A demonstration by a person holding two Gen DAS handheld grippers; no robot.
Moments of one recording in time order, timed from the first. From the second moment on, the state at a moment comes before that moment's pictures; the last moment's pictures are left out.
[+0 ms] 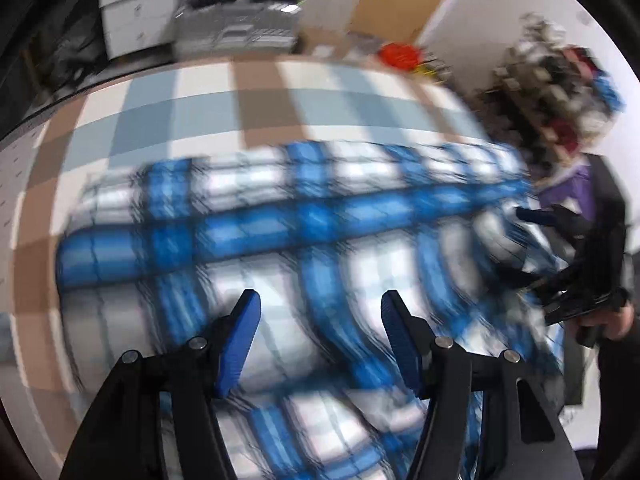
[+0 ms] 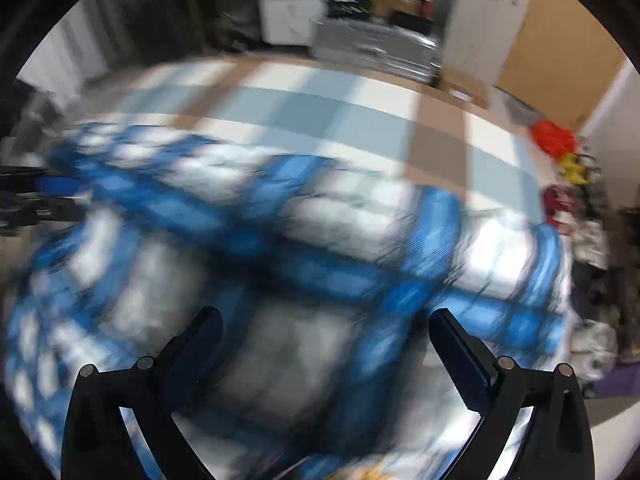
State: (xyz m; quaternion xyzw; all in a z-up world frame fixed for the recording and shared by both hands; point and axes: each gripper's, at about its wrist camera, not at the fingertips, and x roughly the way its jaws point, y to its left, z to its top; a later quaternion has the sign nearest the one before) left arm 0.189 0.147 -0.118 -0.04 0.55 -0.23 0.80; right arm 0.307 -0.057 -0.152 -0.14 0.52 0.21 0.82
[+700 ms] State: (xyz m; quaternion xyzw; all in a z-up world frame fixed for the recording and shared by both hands) left arm 0.020 0.194 -0.111 -0.05 0.59 -0.19 0.78; right arm 0.129 -0.134 -0.179 -0.15 0.60 0.16 0.77
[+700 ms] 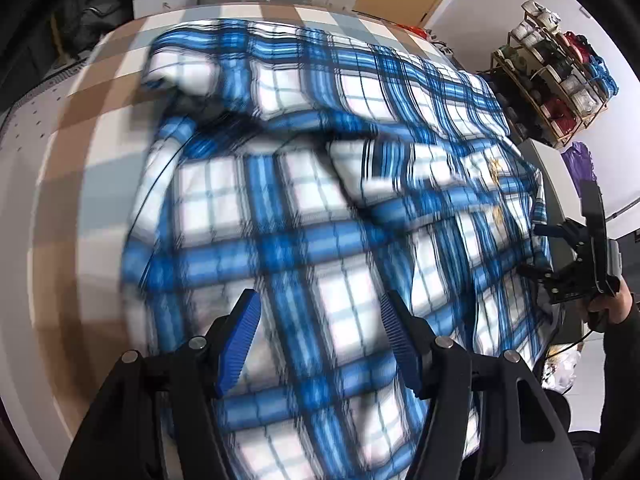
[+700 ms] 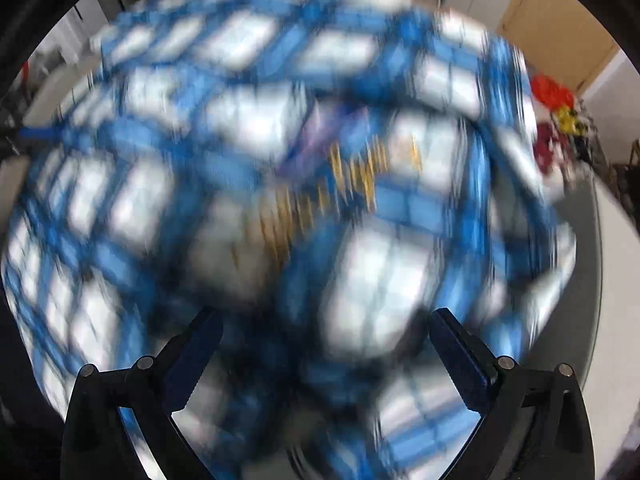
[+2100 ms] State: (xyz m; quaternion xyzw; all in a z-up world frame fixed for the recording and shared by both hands) left arm -0.090 0.224 -0.110 -0.10 0.59 -0.16 0.79; right arm -0.038 -0.313 -0.111 0.20 0.40 -0.06 0.89
